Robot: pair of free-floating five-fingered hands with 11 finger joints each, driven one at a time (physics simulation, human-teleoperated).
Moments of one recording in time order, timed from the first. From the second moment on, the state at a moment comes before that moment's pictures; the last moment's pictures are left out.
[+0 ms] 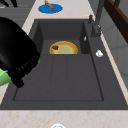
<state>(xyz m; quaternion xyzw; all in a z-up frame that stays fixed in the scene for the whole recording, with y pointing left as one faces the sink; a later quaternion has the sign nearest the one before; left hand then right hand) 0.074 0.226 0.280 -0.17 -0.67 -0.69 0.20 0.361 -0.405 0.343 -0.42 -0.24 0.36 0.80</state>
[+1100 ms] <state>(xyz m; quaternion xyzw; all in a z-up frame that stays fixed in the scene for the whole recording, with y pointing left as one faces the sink) 0.074 0.226 0.280 -0.17 -0.67 -0.69 0.20 0.333 -0.300 0.338 -0.42 -0.25 0.38 0.78</state>
